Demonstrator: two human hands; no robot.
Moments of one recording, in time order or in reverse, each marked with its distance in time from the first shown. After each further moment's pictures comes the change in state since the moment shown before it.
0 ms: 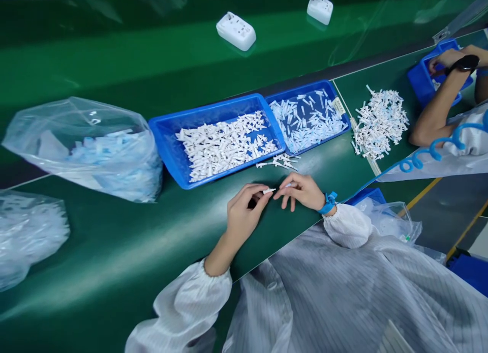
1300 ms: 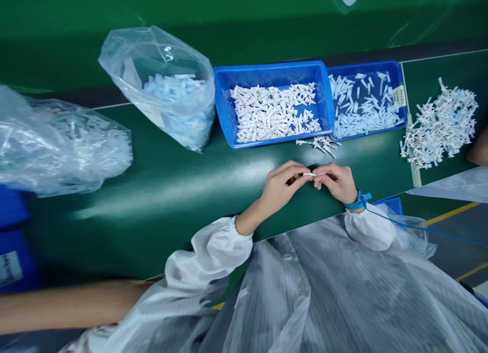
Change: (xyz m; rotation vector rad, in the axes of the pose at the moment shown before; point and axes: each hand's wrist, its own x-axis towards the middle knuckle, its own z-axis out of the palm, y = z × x) left_hand 0.000 0.008 0.007 -0.099 -0.014 0.121; right_hand -0.006 -0.006 -0.008 -0.328 0.056 -0.236
